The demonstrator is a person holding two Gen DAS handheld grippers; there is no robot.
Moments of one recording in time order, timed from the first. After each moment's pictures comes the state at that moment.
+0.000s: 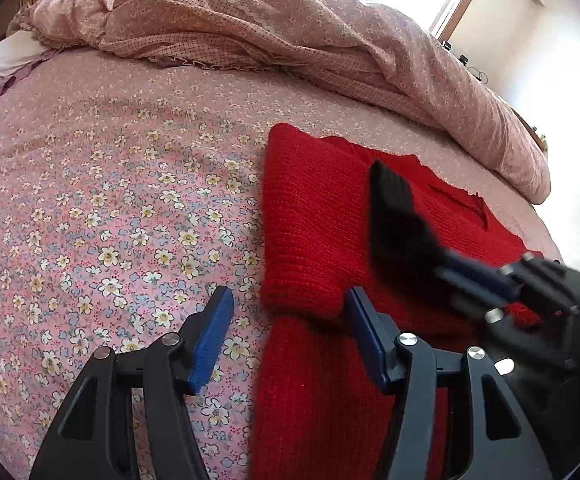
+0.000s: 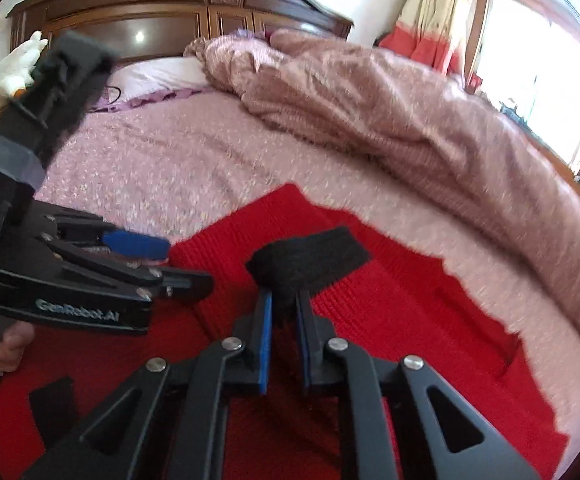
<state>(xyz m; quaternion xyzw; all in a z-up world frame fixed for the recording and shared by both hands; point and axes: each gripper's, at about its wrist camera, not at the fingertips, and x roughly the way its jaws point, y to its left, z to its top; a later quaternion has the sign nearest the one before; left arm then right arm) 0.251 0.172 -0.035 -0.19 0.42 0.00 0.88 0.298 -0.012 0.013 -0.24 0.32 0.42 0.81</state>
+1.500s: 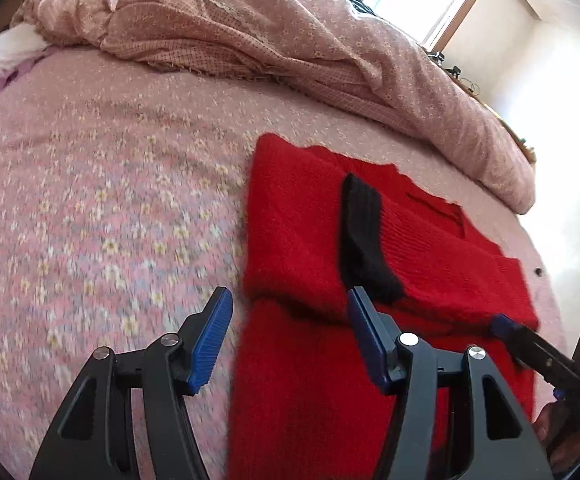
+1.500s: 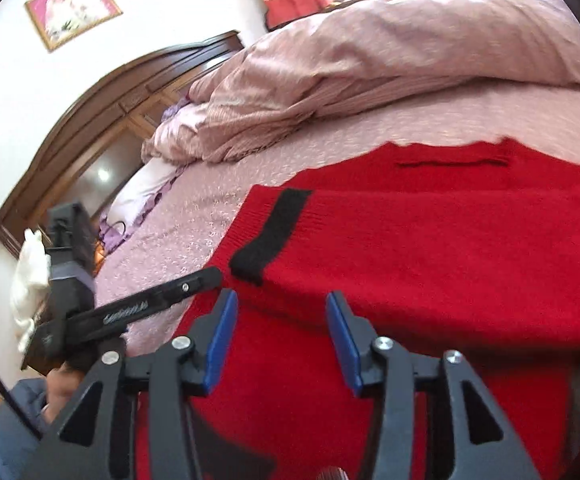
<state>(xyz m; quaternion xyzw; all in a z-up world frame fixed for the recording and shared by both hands) 0.229 0.162 -0.016 -0.23 0.41 -0.02 0.88 0.298 -0.141 0.017 0.12 0.43 0.38 0.81</state>
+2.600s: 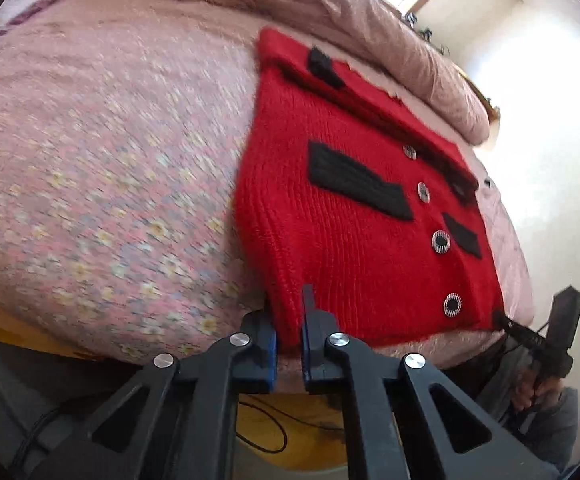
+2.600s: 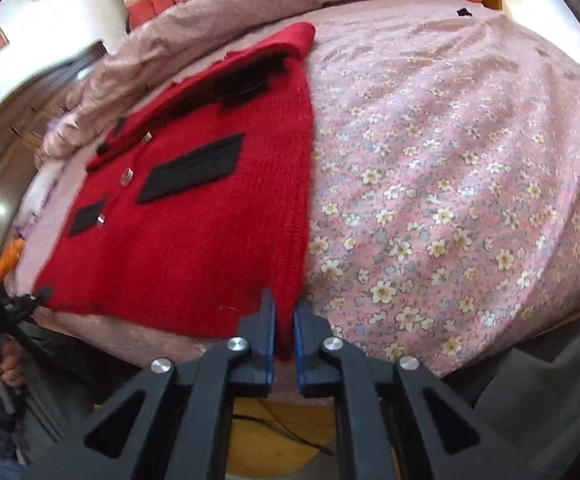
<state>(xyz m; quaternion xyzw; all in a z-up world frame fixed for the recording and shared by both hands) 0.028 0.150 -0.033 -0.24 0.46 -0.08 0.85 0.105 -0.363 -0.020 0.13 0.52 0.16 0.83</state>
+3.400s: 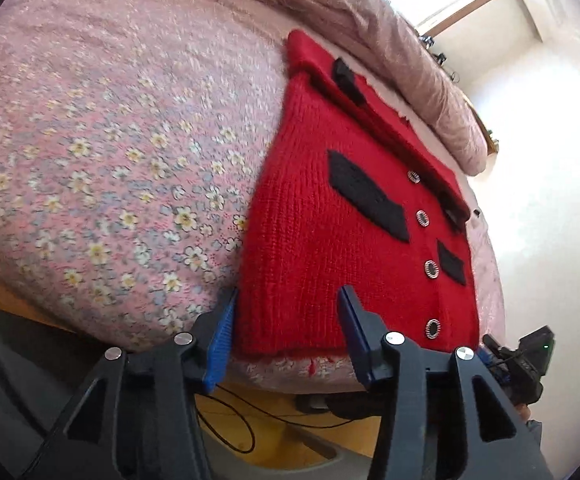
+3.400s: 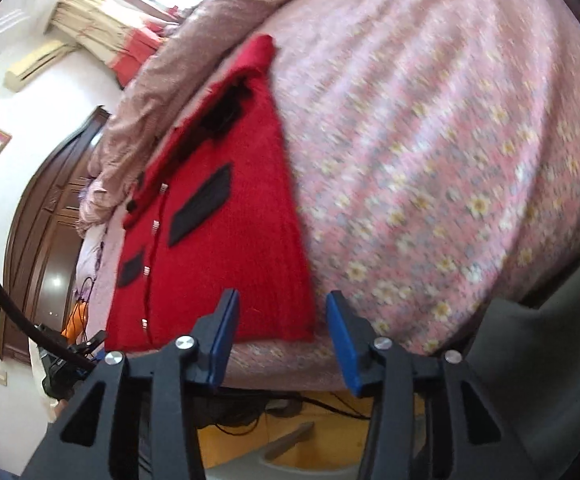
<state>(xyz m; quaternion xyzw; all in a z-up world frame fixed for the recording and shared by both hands) 0.034 0.166 -0.045 -0.32 0.47 -0.08 0.82 0.089 -0.413 -0.027 0.30 0.51 0.18 0.79</state>
